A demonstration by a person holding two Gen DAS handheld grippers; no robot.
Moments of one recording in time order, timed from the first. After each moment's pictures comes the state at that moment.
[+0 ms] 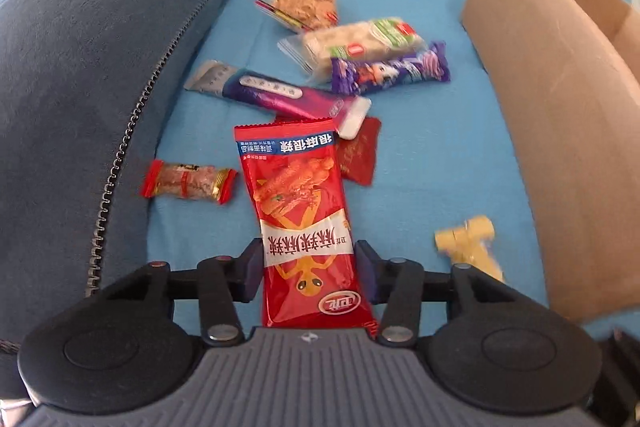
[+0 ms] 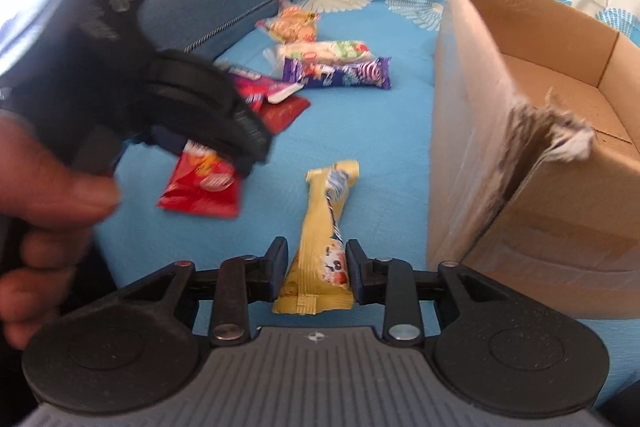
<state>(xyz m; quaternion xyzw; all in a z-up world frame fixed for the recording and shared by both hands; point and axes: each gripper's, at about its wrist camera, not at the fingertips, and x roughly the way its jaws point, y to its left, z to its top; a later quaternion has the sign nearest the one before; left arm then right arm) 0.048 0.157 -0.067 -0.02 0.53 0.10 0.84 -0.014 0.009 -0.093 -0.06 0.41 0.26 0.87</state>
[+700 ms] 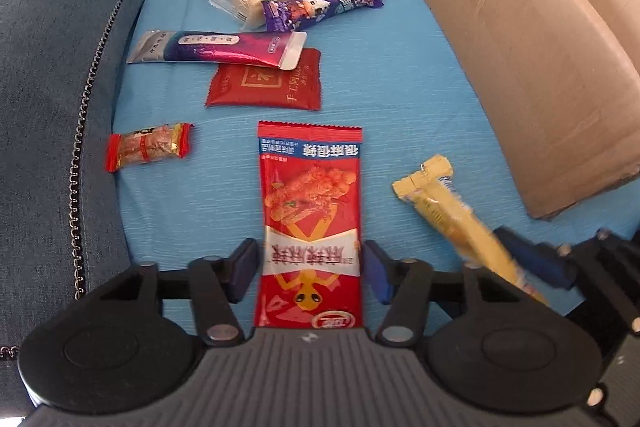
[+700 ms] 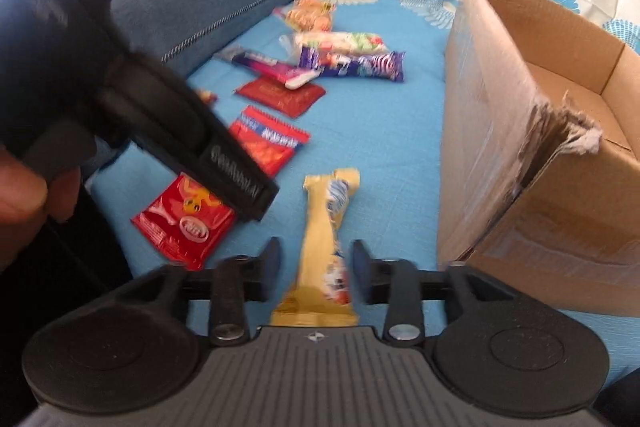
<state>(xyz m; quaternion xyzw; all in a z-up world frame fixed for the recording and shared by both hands) 0.032 0.146 -0.072 0.02 0.58 0.02 0.82 -0.030 0.019 -0.088 -0.09 0.42 0.26 0.87</state>
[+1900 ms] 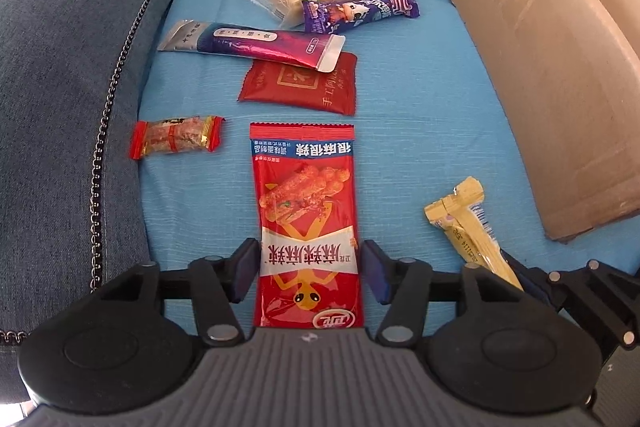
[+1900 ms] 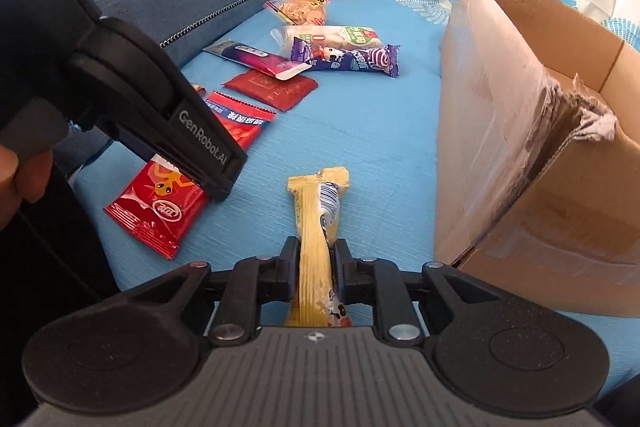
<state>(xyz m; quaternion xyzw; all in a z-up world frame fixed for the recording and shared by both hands) 0.031 0.153 -0.074 0.00 0.57 0.06 0.82 -0.028 0.024 -0.099 -0.10 0.42 0.25 0.87</state>
